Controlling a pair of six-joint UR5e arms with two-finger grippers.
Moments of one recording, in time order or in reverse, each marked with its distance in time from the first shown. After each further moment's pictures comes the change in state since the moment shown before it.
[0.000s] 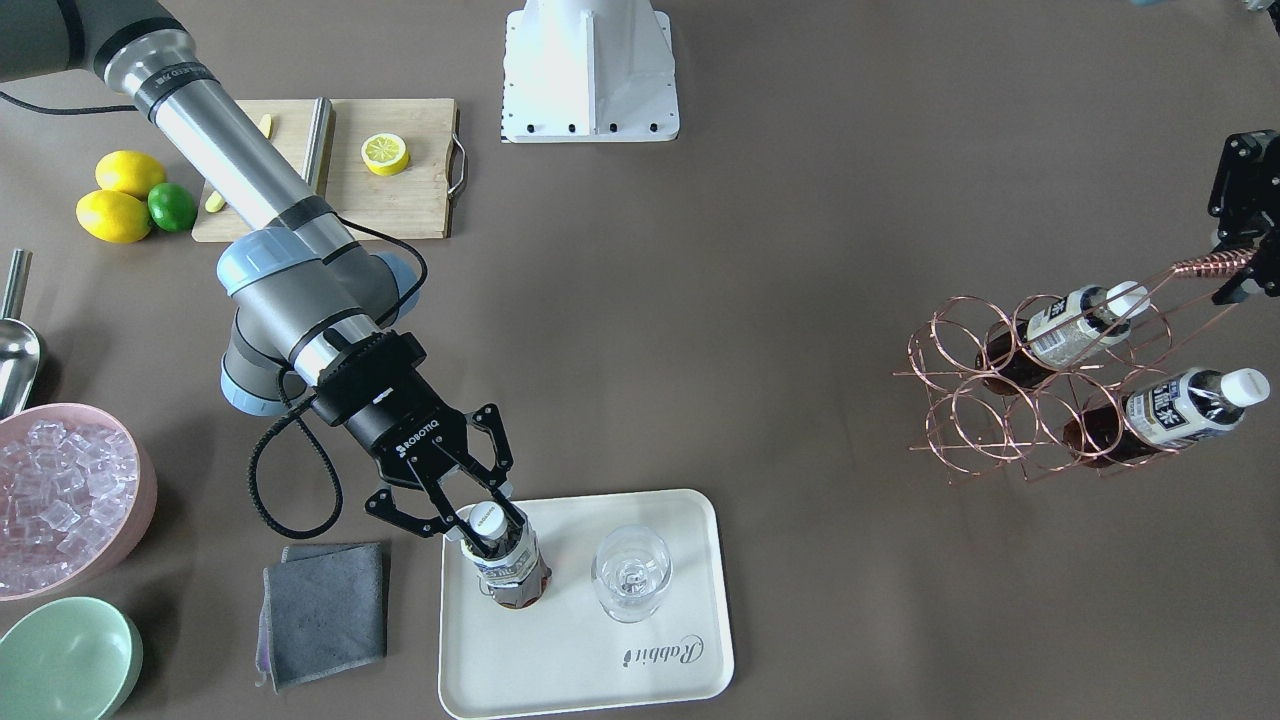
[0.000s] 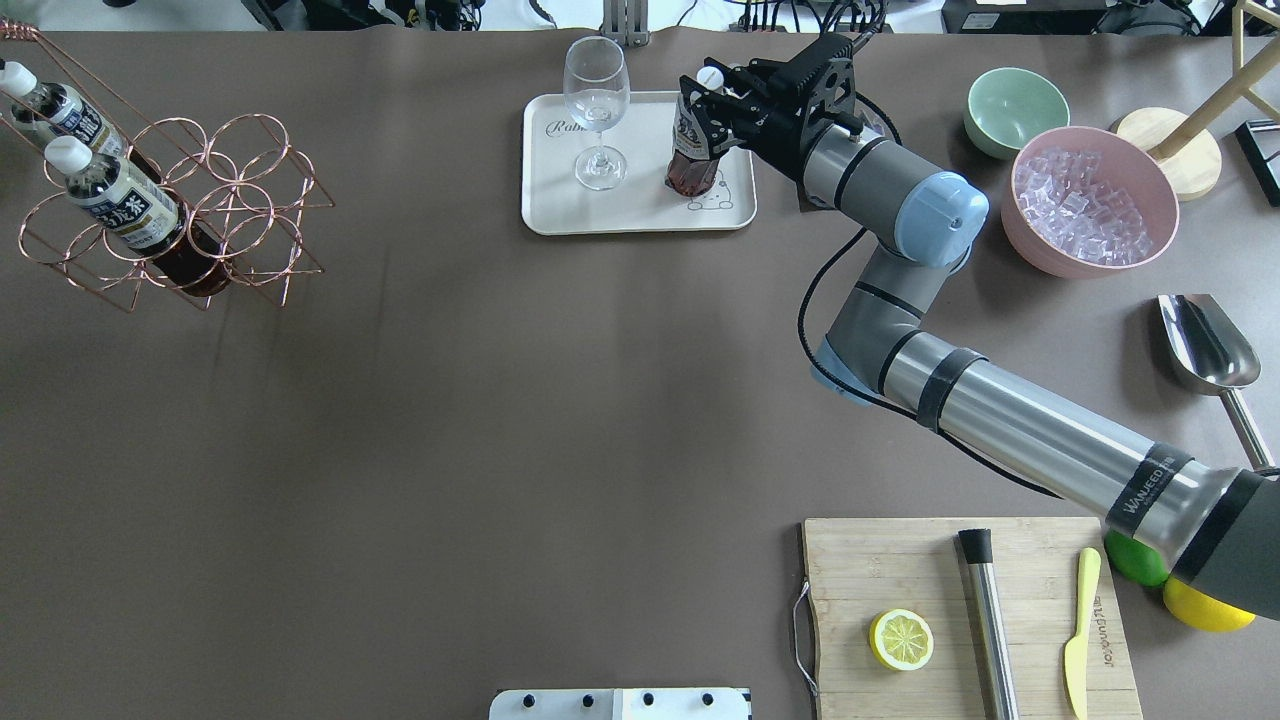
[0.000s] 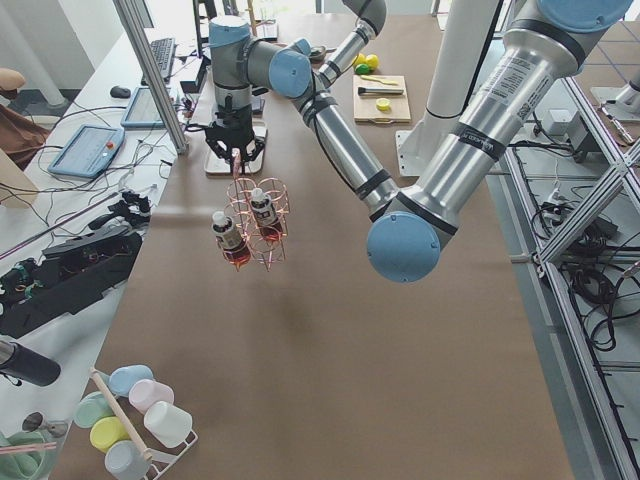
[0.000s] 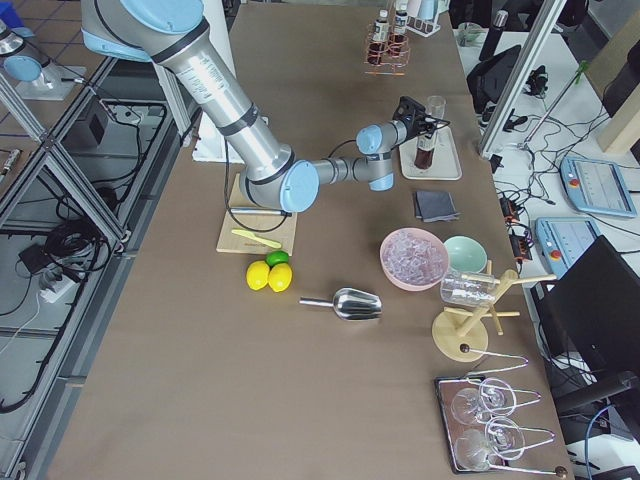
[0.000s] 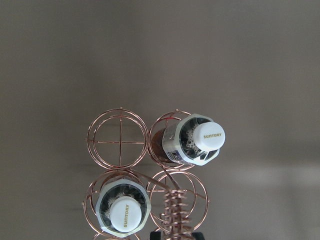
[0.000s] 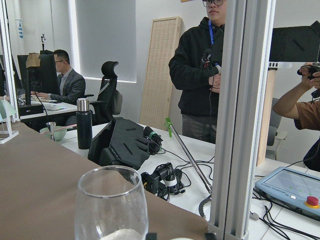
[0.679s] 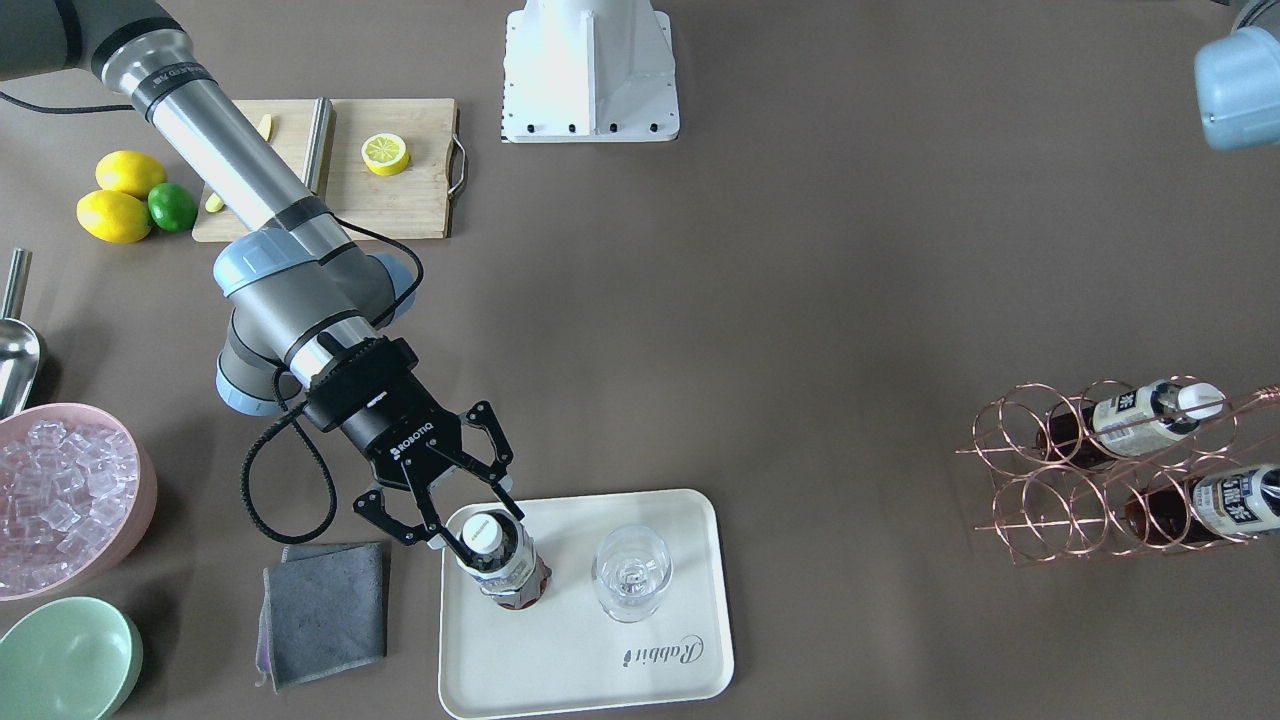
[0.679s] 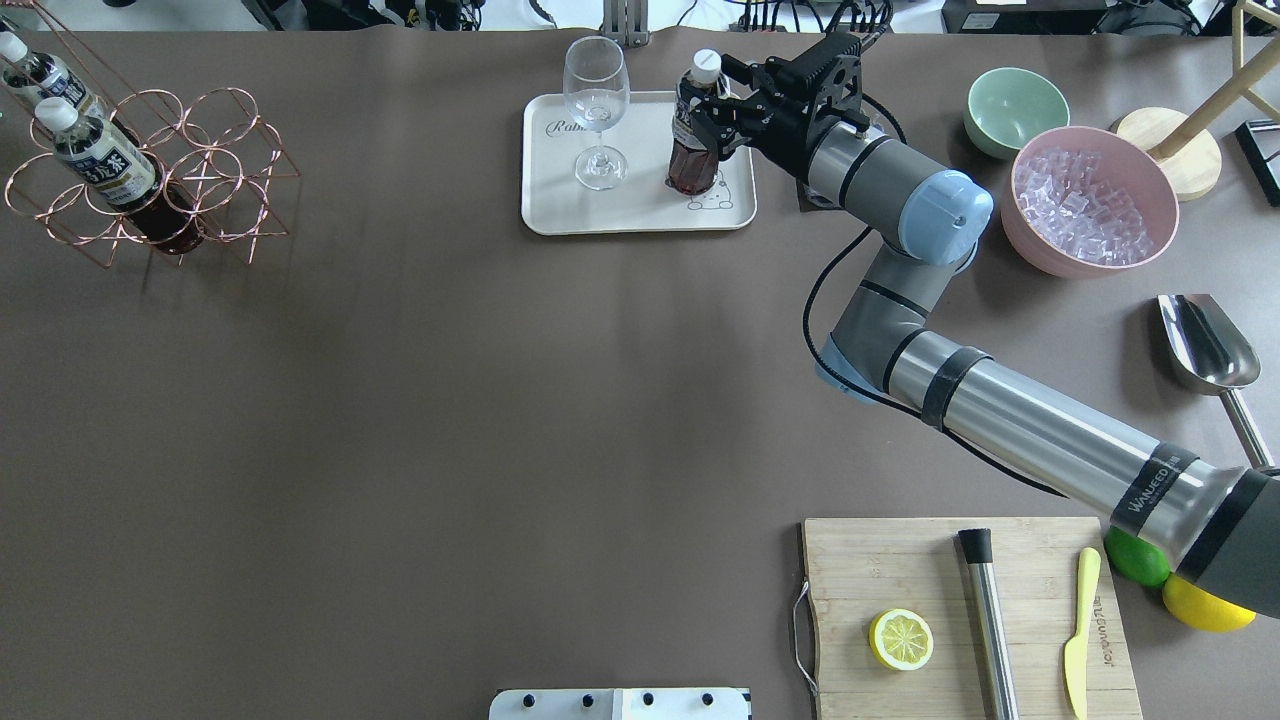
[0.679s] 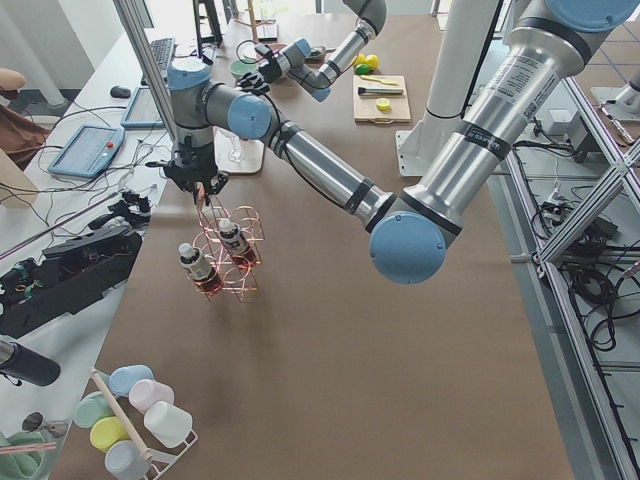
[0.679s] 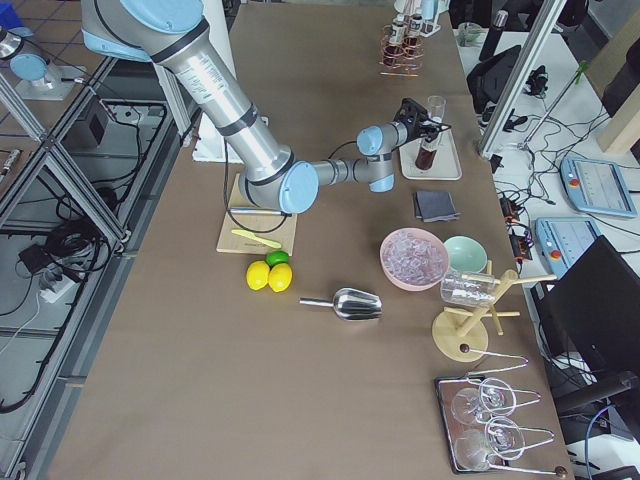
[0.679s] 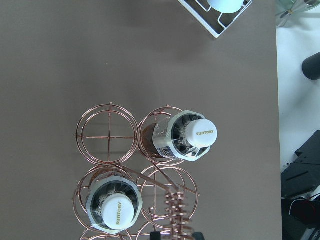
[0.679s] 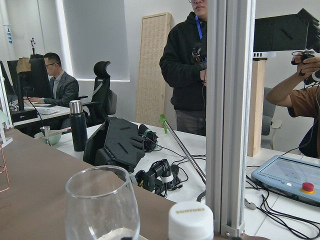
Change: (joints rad) left arm -0.048 -0.004 0.287 -0.292 0.006 0.038; right arm 0.004 -0.008 0.004 -0.011 0.001 0.054
